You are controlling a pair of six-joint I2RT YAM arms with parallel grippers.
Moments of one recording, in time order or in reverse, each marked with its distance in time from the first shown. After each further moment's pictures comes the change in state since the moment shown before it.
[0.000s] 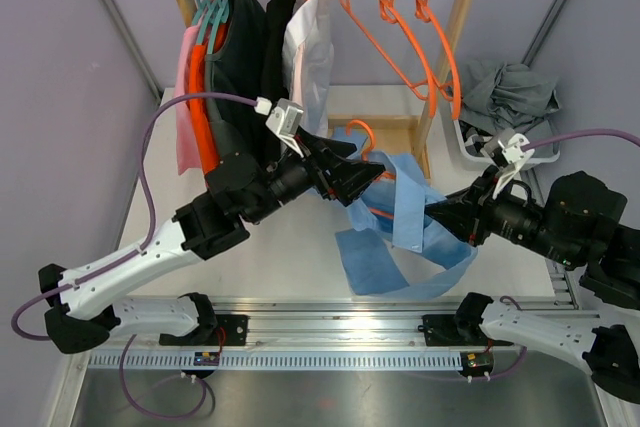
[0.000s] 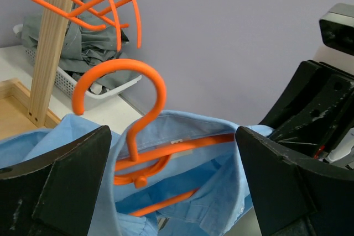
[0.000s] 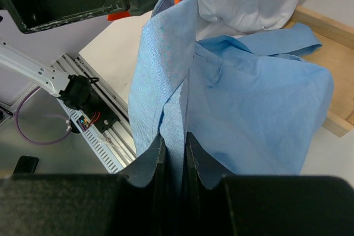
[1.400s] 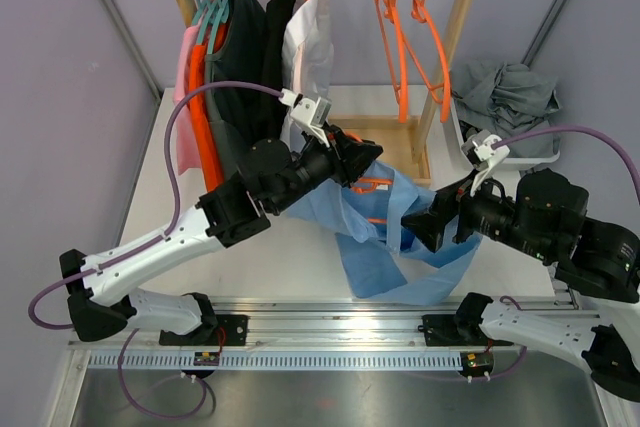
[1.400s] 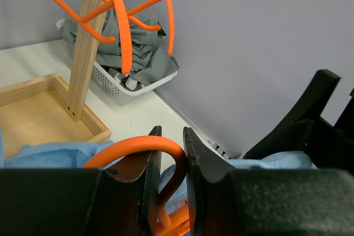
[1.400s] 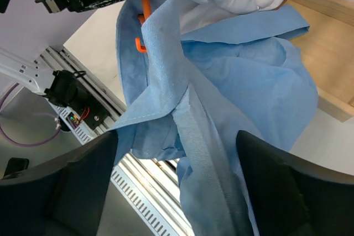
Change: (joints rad) left arm 0.006 0.135 0.094 -0.053 -0.092 0.066; right arm 0.004 0.002 -0.094 0.035 0.031 0.033
